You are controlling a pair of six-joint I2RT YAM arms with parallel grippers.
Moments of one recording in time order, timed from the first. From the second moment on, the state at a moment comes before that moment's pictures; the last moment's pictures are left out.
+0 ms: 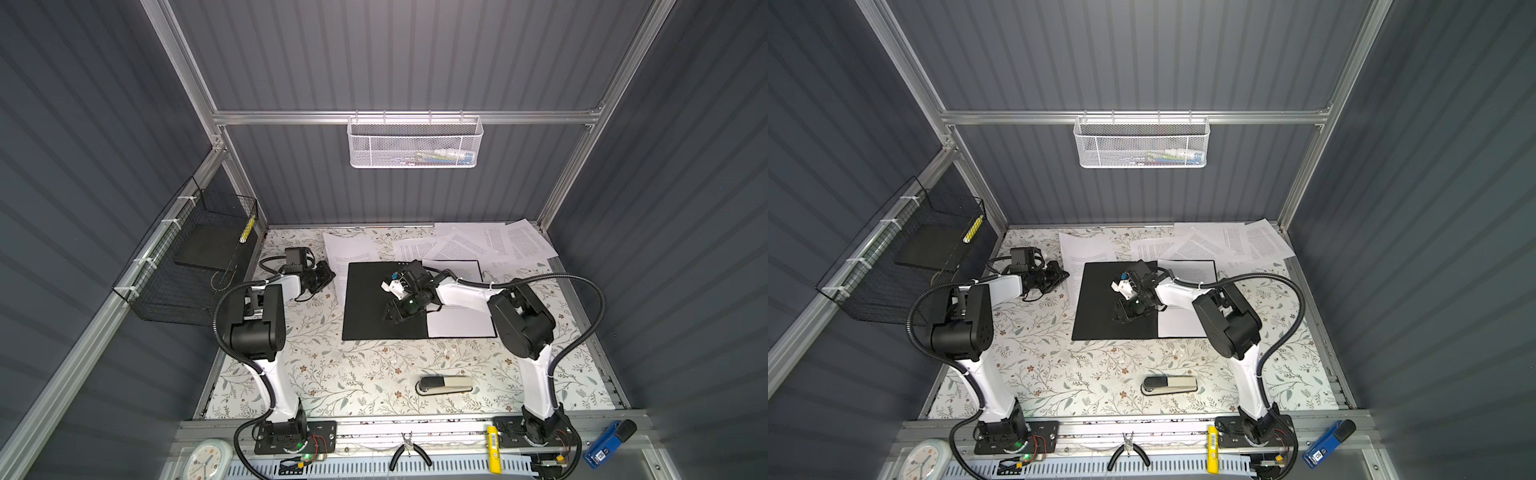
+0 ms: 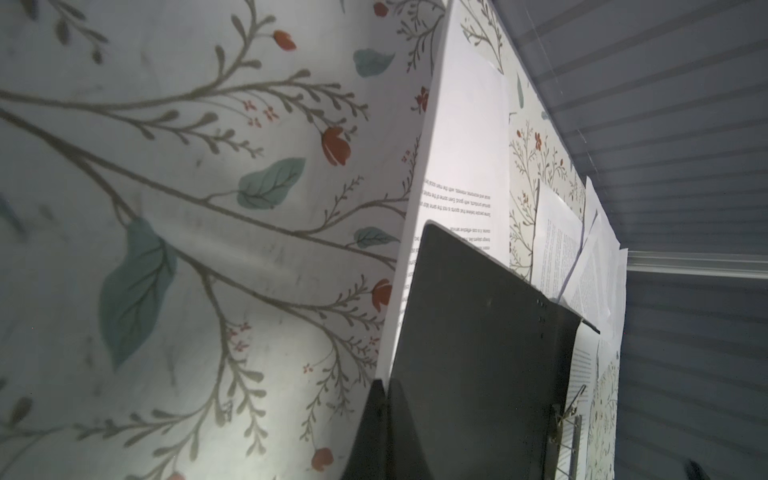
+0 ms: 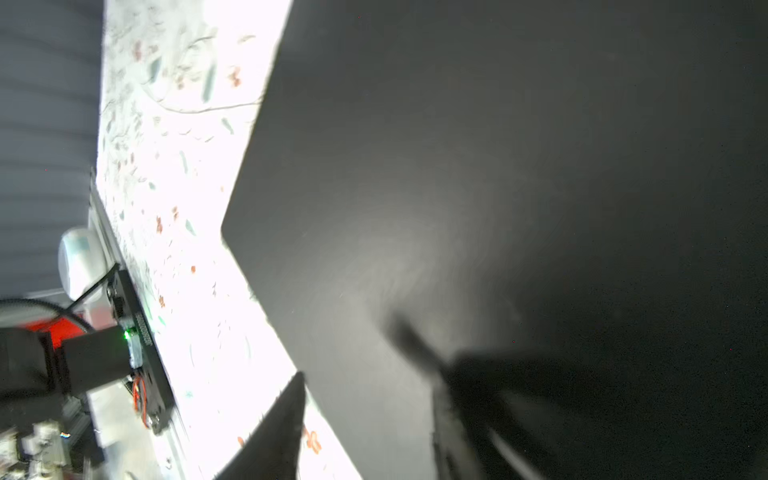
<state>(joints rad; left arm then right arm) 0.02 1.92 1.15 -0.05 0.47 -0.61 0.69 2.05 1.37 -0.38 -0.57 0.26</state>
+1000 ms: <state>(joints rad) -0.60 1.73 1.88 -0.85 0.30 -0.18 0.23 1.24 0.88 -0.25 -0.23 0.42</state>
